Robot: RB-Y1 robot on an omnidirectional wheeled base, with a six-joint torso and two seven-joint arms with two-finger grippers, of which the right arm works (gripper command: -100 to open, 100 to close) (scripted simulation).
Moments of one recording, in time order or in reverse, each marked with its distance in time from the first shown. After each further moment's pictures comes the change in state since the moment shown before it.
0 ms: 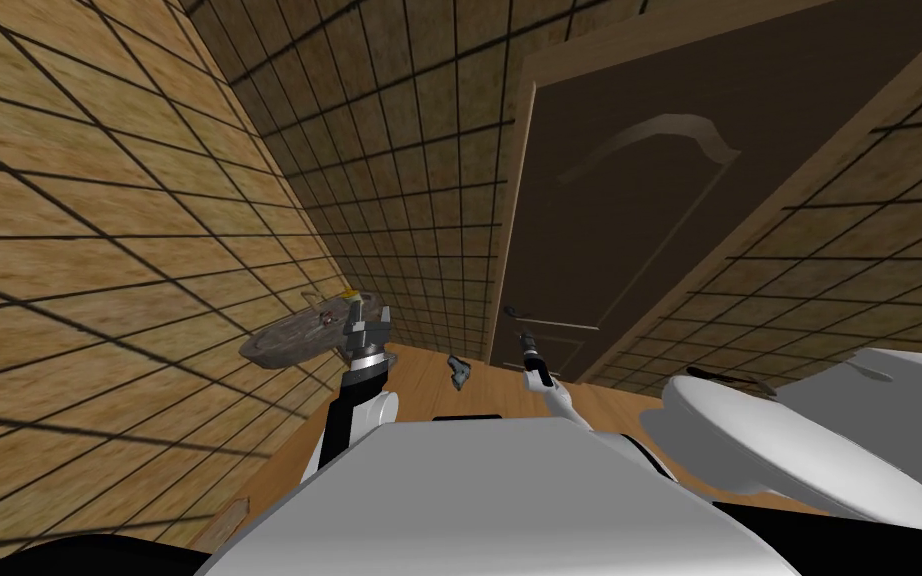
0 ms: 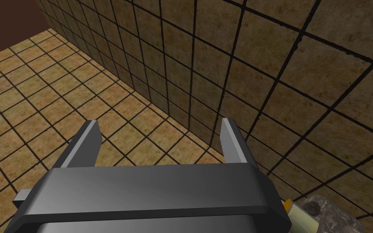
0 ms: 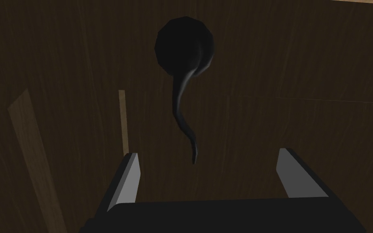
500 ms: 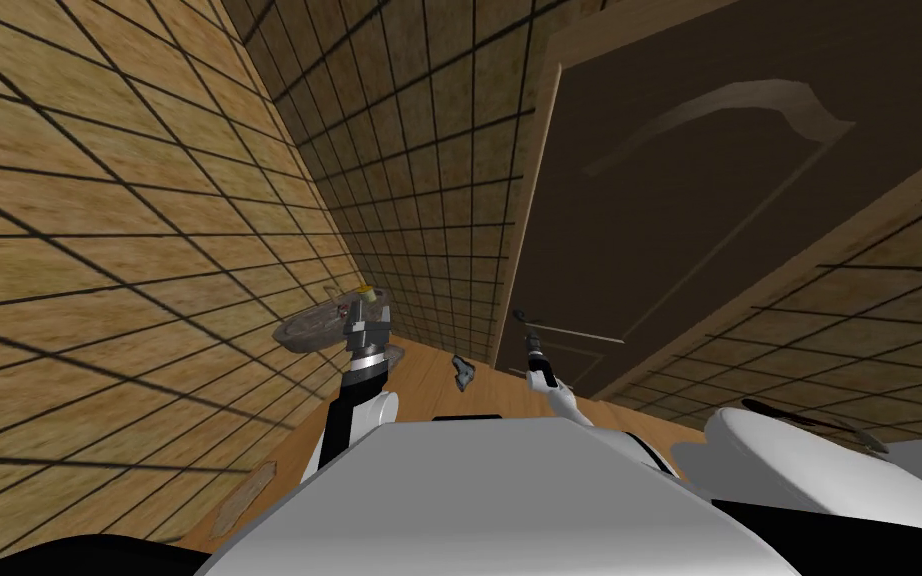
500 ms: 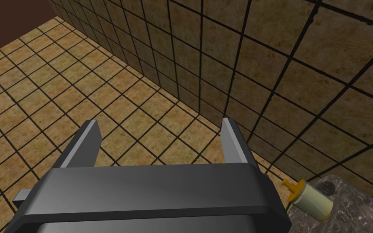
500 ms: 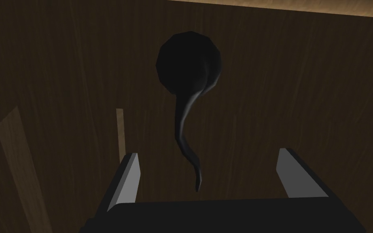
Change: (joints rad) arm -0.020 -0.018 -0.059 0.056 -0.012 -0.013 0.015
